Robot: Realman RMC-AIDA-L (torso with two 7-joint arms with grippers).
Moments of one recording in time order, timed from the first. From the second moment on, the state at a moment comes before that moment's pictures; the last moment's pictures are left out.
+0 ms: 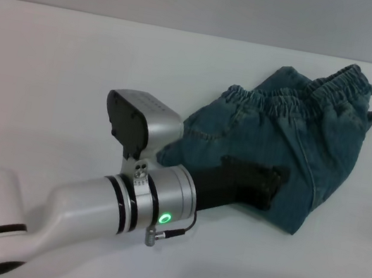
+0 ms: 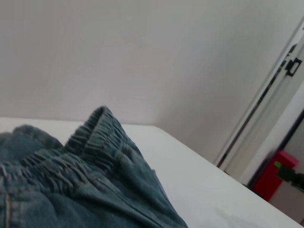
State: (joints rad) left arm -0.67 -2.07 -0.40 -0.56 2.64 0.73 -0.81; right arm 0.04 2.07 2.15 0.39 -0.76 1.29 -2.33
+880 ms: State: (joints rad) left arm -0.77 -2.08 -0.39 -0.45 2.68 0.53 -0.96; right arm 0.03 2.08 2.15 0.38 -0.76 1.30 -2.32
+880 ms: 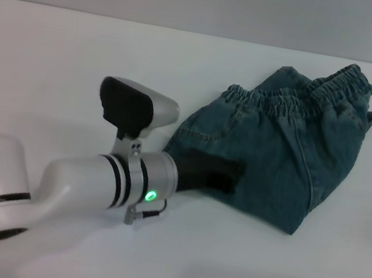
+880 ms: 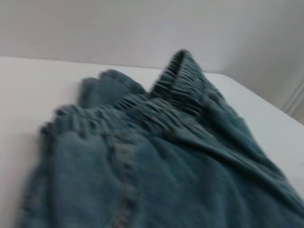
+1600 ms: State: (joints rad) left arm -0.85 -2.08 -0.44 -0.30 2.67 0.52 -0.96; right arm 0.04 2.08 2.15 0.38 -0.75 1.31 -2.30
